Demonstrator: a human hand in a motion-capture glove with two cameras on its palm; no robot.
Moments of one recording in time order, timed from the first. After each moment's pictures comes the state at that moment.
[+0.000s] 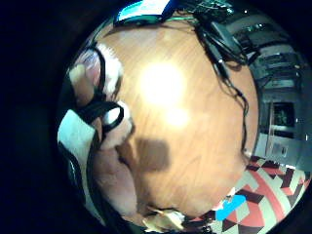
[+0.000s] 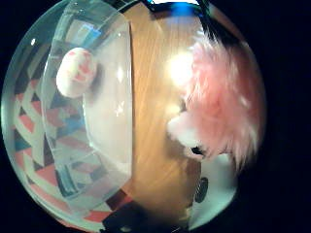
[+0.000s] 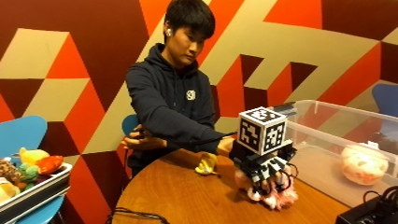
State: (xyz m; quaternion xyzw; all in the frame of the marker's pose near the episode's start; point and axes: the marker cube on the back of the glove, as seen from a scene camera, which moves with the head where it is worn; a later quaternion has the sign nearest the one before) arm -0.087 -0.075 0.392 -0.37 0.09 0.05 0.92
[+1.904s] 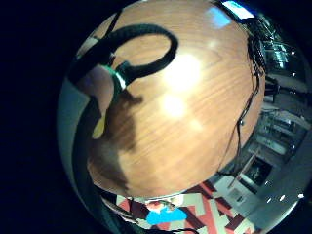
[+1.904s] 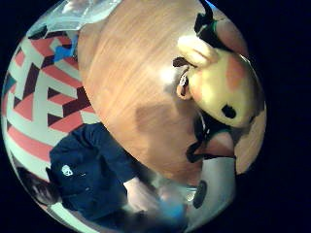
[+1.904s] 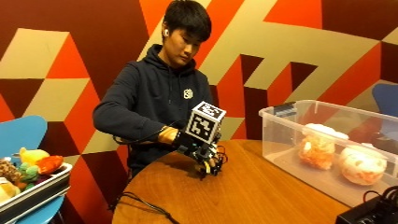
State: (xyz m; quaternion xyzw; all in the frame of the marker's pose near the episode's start) arm -0.046 0.083 0.265 -0.51 0.03 -0.24 0.83
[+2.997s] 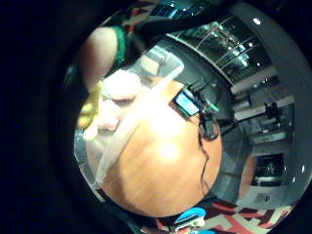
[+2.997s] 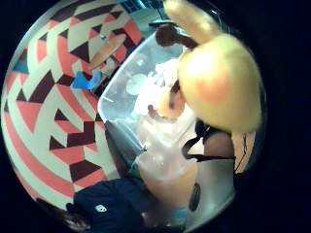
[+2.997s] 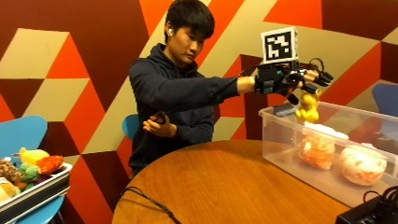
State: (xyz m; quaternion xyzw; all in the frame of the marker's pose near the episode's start) arm -0.256 -0.163 0.243 -0.27 0.00 -0.25 0.93
